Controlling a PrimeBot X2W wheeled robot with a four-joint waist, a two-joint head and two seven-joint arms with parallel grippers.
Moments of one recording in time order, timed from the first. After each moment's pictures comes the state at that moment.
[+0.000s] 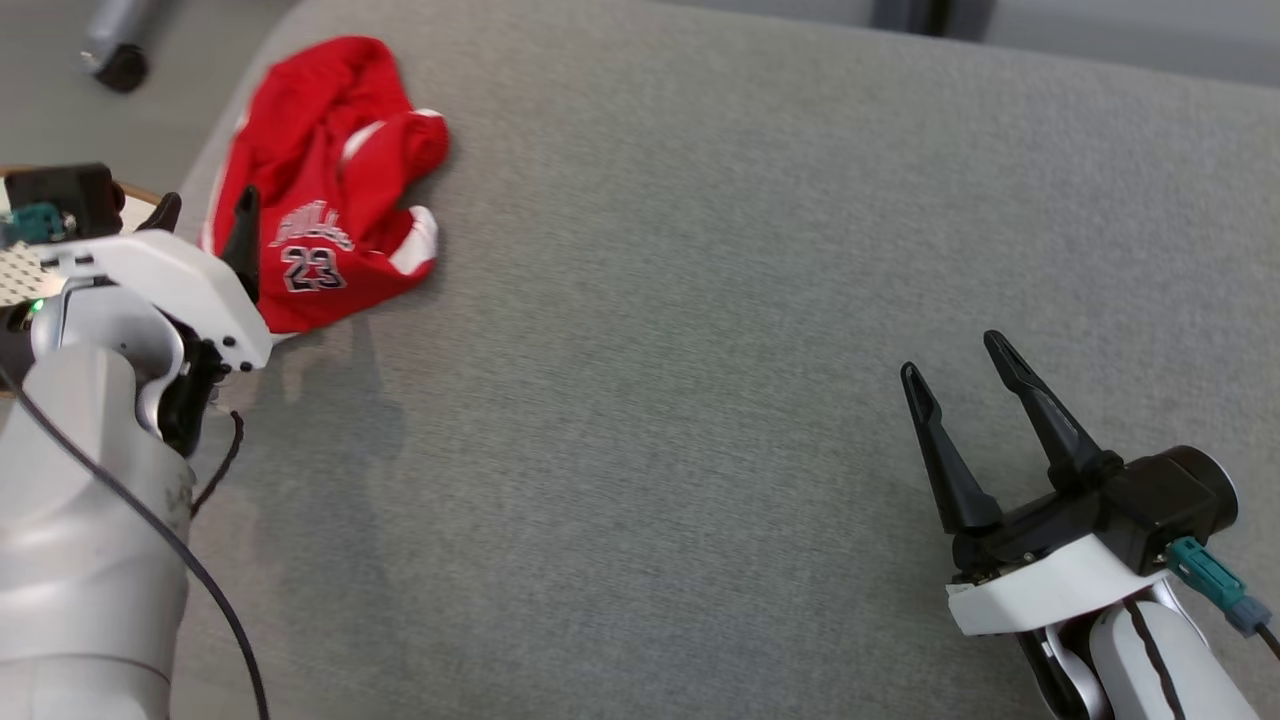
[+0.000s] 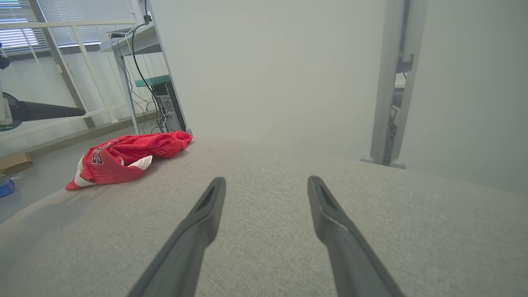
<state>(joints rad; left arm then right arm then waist) -0.82 0.20 0.03 0.88 -0.28 -0.12 0.08 -0.21 -0.15 0.24 0.09 0.18 0.13 -0.26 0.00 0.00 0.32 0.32</state>
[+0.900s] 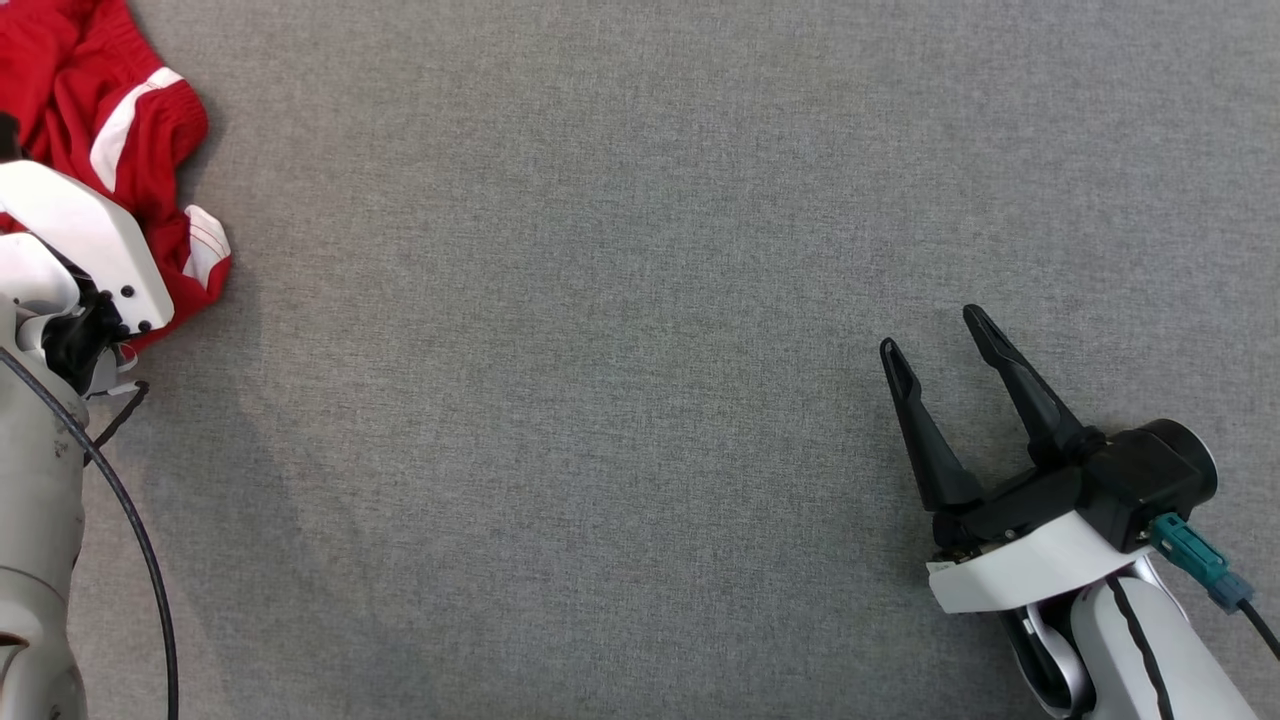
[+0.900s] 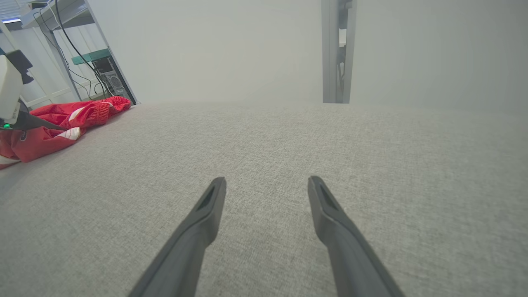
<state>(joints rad) -1.08 0.31 -0.03 1.24 -0.31 -0.11 0.34 -0.26 -0.14 0.26 0.10 0.18 0.13 -0.26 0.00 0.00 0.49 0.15</state>
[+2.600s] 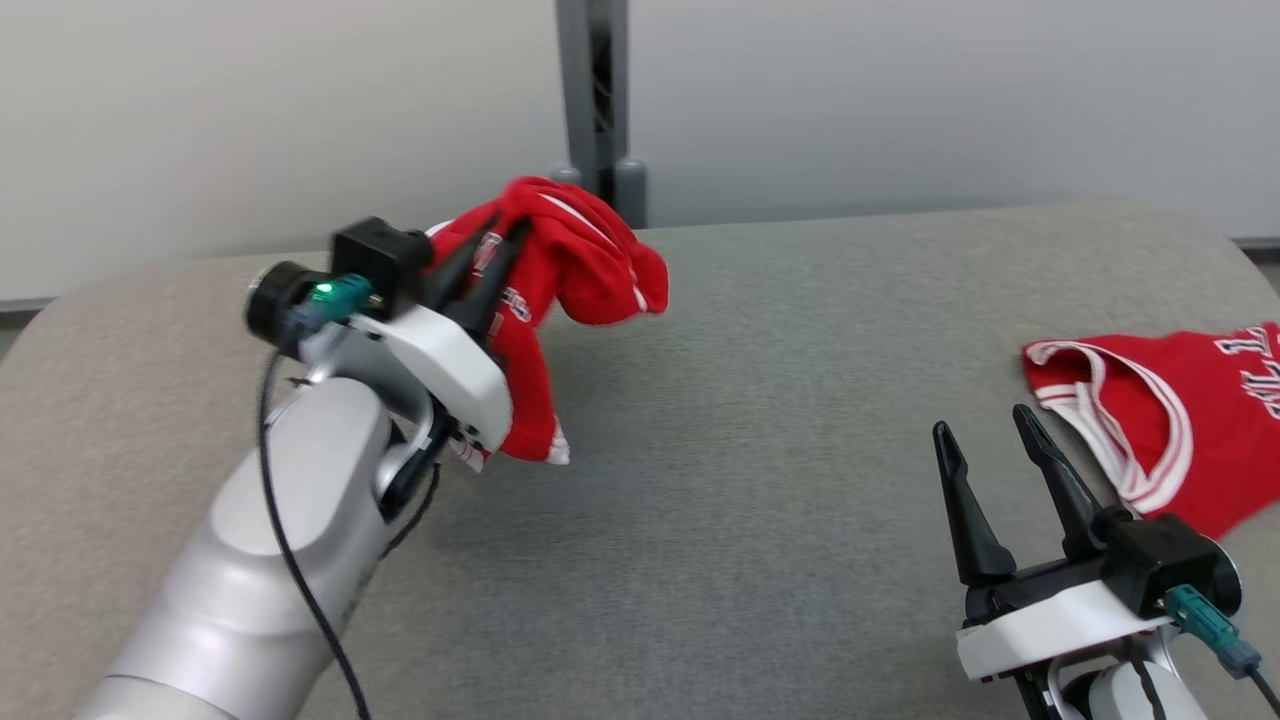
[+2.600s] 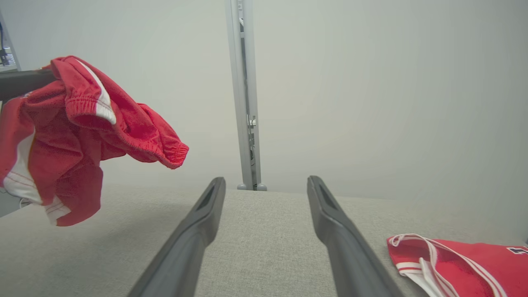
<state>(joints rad) -0.78 0.20 -0.61 0.70 -0.52 -0.13 -0.19 -0.11 -0.06 0.12 0.17 0.15 0.13 -0.26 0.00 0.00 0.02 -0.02</state>
